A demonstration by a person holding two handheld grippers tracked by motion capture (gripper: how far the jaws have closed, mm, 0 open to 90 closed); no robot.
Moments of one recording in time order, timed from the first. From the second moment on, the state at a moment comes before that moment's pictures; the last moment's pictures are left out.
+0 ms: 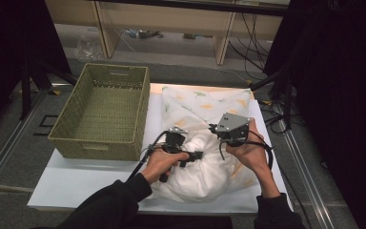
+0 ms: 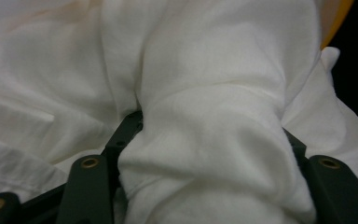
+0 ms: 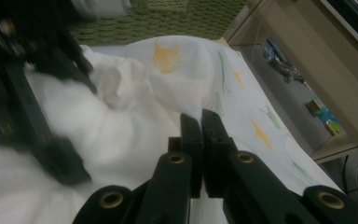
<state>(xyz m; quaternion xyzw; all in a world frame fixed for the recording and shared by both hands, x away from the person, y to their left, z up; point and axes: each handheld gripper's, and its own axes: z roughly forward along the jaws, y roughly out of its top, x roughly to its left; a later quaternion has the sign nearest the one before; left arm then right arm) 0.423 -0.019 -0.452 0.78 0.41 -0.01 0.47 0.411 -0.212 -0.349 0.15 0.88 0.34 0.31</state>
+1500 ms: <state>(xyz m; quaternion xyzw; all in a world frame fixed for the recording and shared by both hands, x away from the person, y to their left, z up) 0.439 -0.032 -0.449 0.78 0.38 -0.01 0.50 0.402 -0.216 -0.349 0.15 0.88 0.33 0.30</state>
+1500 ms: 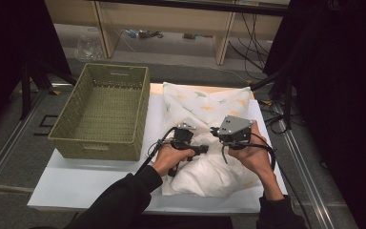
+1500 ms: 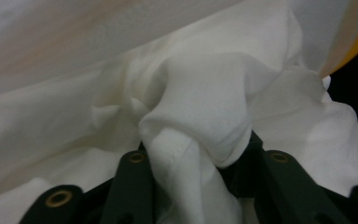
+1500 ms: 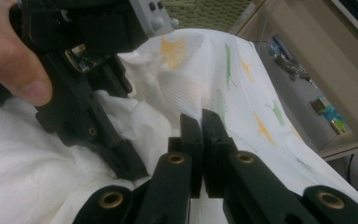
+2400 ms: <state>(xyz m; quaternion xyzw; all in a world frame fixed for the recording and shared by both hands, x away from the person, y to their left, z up) 0.409 0.009 -0.429 0.79 0.34 0.01 0.51 0.406 -0.213 -0.360 0.15 0.89 0.33 0.29</state>
